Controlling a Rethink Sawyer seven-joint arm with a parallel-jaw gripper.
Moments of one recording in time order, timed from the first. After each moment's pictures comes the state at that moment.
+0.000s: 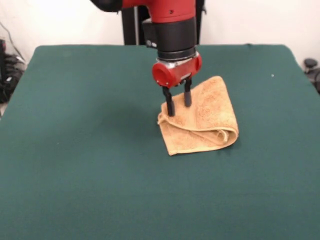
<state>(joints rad) -0.70 -0.53 0.74 1.79 -1.07 0.47 1.57</state>
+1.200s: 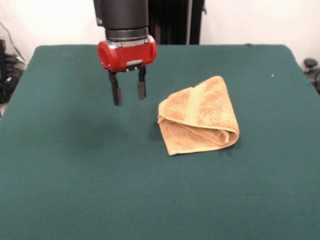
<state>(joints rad) -0.82 -0.63 0.74 1.79 -1.02 0.48 1.57</state>
